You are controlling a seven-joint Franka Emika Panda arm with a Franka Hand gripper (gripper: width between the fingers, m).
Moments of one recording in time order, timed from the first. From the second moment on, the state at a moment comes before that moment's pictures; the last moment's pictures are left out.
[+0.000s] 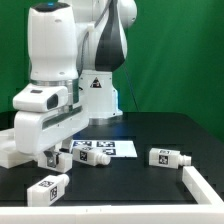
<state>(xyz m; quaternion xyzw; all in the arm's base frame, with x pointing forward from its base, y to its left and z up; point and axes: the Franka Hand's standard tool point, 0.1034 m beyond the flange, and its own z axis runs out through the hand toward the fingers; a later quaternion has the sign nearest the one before) 0.459 -0.100 0.018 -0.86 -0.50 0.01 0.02</state>
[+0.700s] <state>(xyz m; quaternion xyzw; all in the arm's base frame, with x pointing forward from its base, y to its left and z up) 0.456 -0.099 0.013 -0.86 -0.50 0.01 0.02</state>
